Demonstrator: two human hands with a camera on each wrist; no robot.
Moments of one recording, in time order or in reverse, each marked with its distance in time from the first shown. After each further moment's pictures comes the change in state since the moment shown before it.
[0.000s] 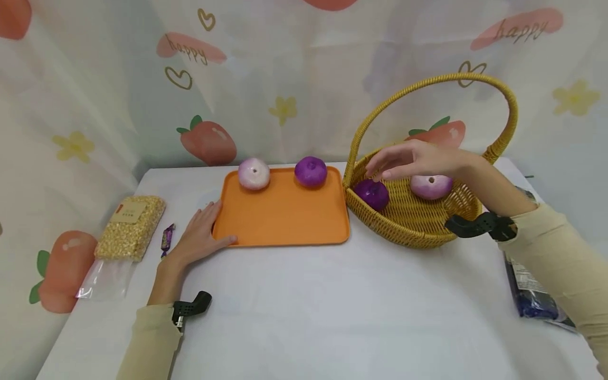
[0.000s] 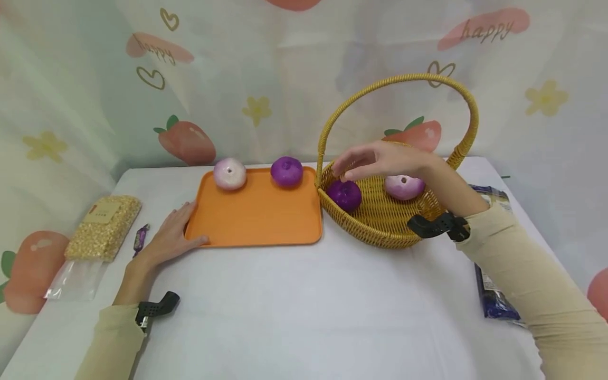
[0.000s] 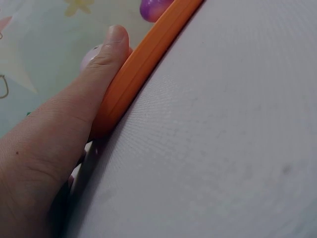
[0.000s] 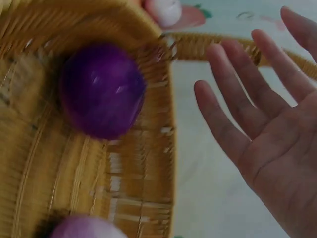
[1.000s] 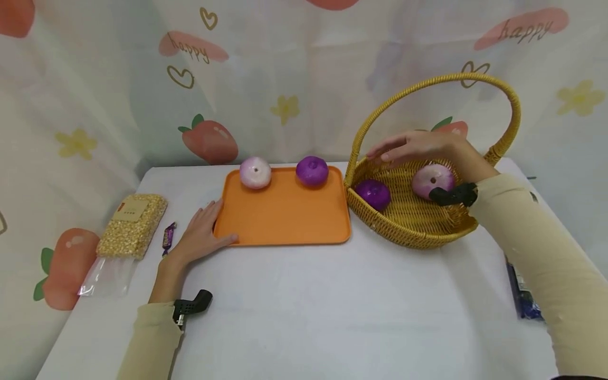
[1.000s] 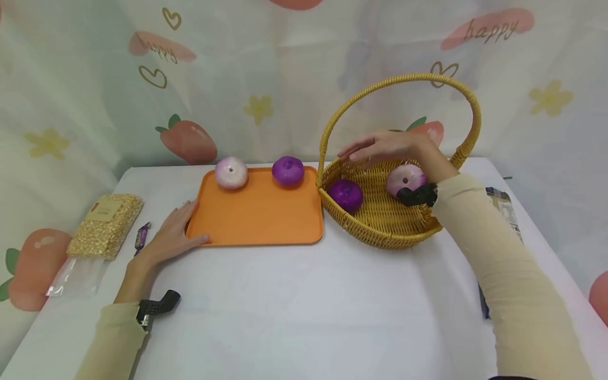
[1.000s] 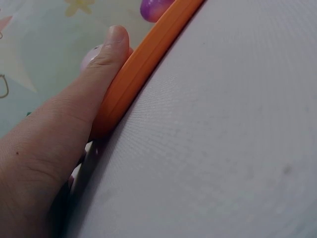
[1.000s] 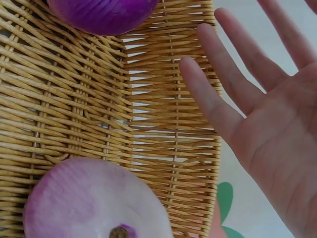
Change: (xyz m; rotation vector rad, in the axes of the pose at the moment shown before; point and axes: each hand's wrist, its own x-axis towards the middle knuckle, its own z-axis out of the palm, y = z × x) left_hand 0.000 0.000 0.003 0.007 -0.007 -0.009; right_hand 0.033 0.065 -0.038 0.170 -0.135 0.201
